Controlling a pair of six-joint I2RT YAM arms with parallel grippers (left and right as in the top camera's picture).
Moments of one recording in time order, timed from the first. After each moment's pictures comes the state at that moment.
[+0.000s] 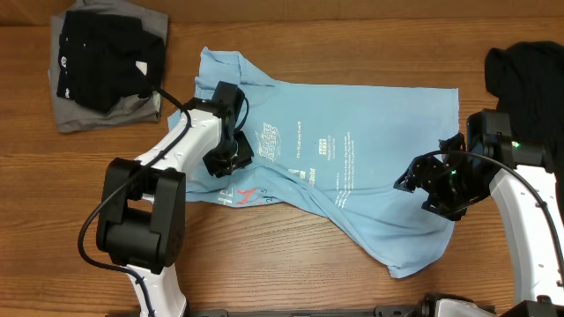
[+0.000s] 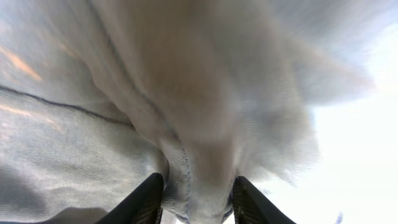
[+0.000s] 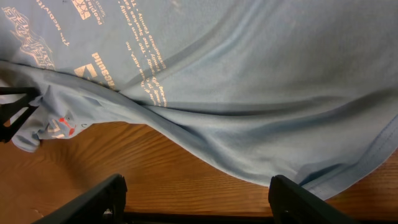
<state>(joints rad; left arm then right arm) -0.27 1.98 1.35 -0.91 0.08 -0.72 -0.14 1.38 1.11 -1.28 -0.40 0.33</state>
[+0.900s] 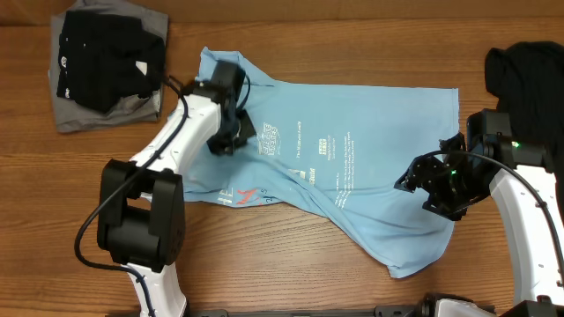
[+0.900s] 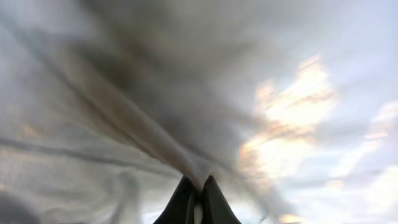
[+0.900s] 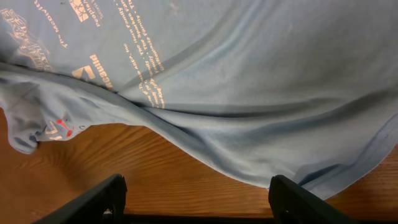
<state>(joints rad) -0.27 1.99 1.51 -0.92 0.08 -0.68 -0.14 1.38 1.11 -1.28 -0.40 0.33</state>
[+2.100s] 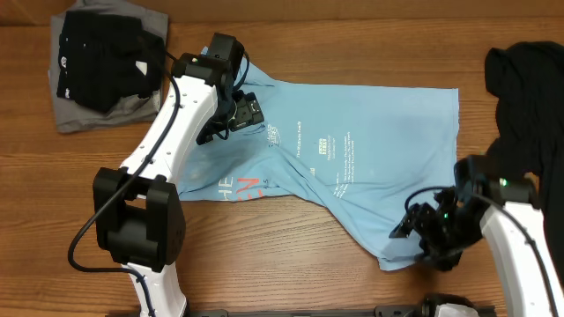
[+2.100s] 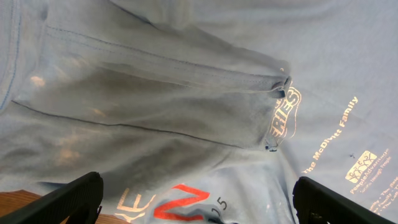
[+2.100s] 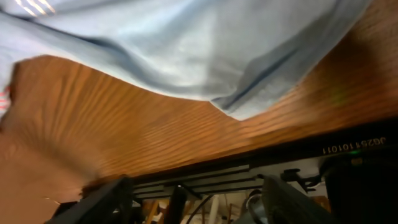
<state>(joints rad) -0.27 1.99 1.73 -1.16 0.01 -0.64 -0.13 1.20 0.85 -1.41 -0.41 0.47</state>
